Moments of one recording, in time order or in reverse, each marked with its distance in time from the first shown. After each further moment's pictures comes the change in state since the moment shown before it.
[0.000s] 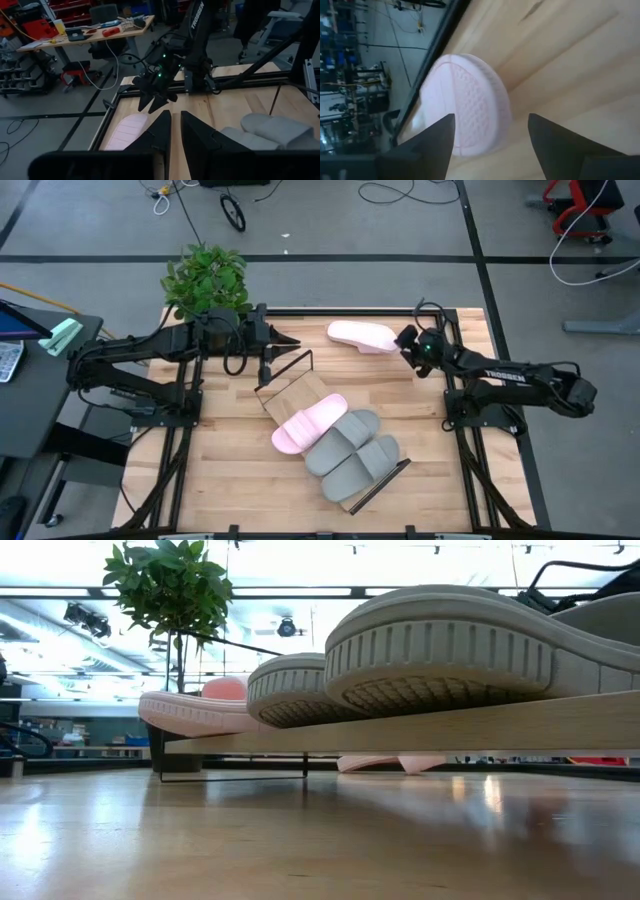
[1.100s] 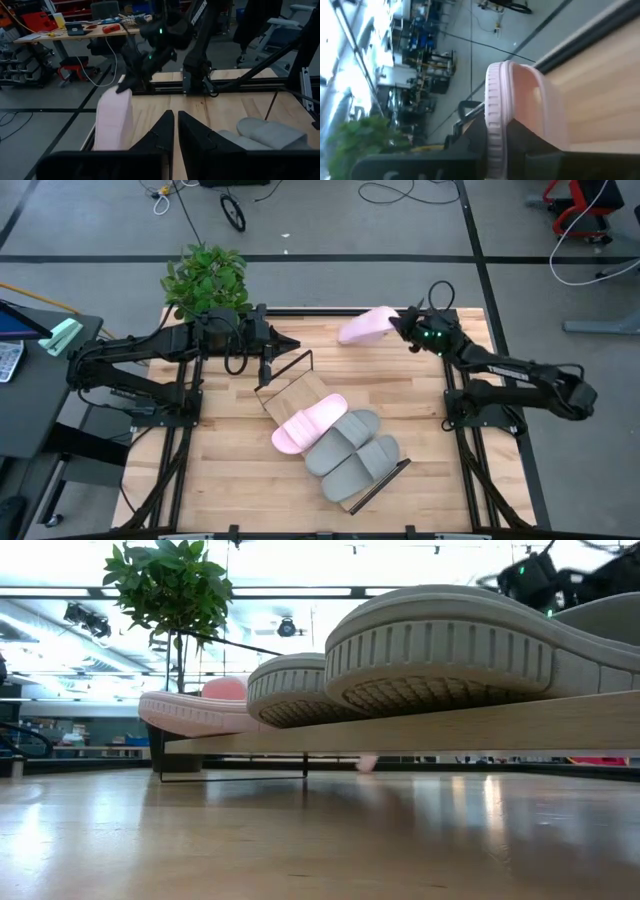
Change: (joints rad) left arm 0.000 0.000 0.000 -0.001 0.000 -0.057; right arm -0.036 -0.016 0.112 0.268 -0.067 -0.244
